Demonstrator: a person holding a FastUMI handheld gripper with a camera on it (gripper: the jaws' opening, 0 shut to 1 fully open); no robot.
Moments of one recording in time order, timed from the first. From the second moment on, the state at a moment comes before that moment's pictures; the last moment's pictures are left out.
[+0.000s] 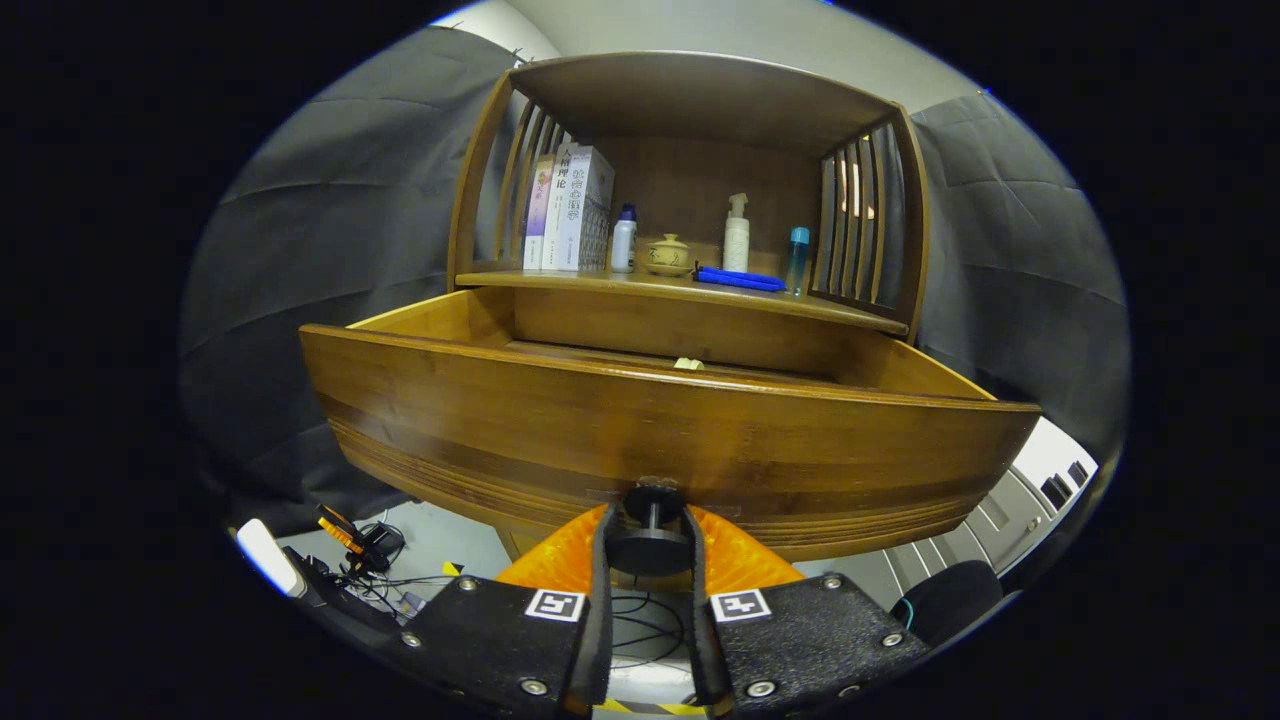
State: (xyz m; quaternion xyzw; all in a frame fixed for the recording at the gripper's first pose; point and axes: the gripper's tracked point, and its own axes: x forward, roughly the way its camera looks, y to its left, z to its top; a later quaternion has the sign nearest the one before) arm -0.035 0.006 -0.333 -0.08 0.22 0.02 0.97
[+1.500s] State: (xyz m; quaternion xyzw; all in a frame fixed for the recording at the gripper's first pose) arm 0.114 -0.014 -0.270 0.06 0.32 -0.08 0.94
